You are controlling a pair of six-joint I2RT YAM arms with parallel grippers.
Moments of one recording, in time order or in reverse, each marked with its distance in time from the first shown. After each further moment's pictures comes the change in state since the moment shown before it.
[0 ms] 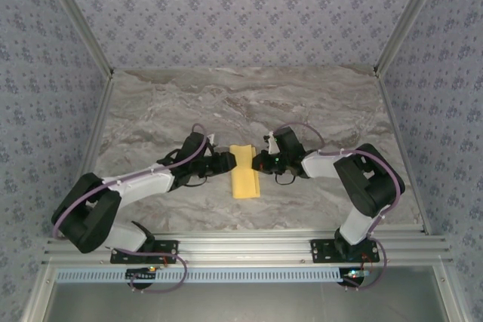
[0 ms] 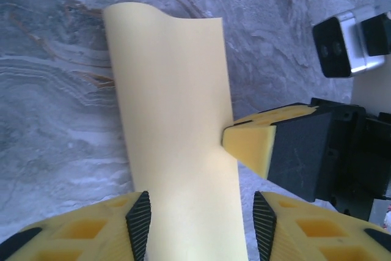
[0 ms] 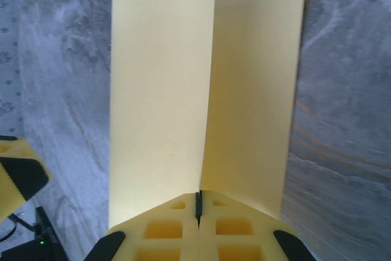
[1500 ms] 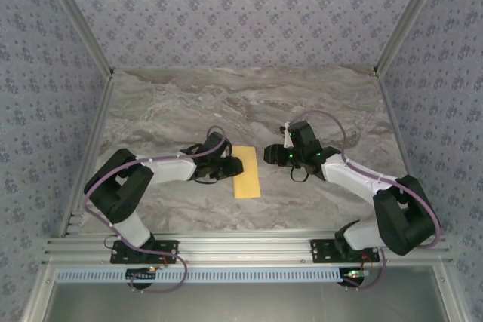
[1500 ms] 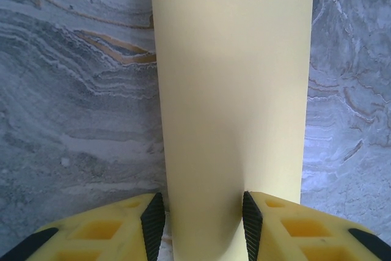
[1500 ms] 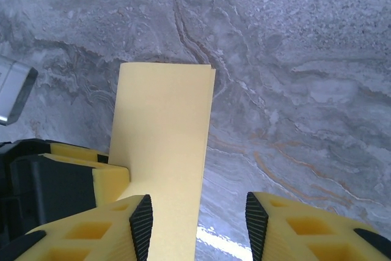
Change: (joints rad) left arm -0.065 0.280 0.175 -0.134 -0.066 -0.032; right arm -0.043 -0.333 0.009 -0.331 0.258 -0.185
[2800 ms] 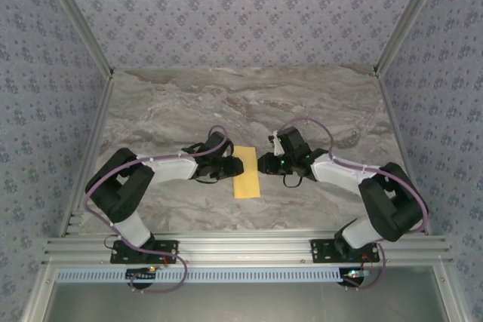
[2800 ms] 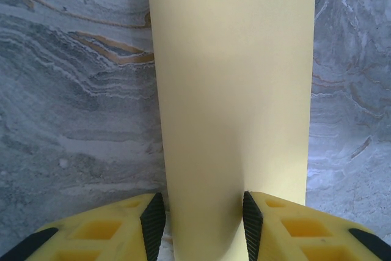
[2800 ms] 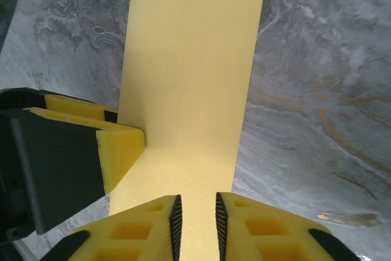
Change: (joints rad) left arm -0.005 0.009 0.024 -0.039 -0.009 0.025; right arm 0.072 0.124 -0.003 0.050 -0.107 0.040
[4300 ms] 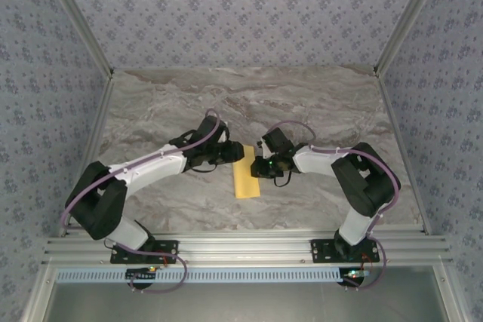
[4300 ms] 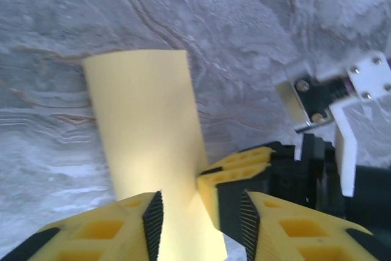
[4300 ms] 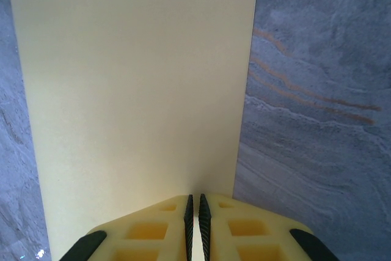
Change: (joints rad) left arm 0.020 -0.164 0.114 -0.127 0.016 0.079; right arm 0.047 0.232 0.129 -0.073 -0.006 0.002
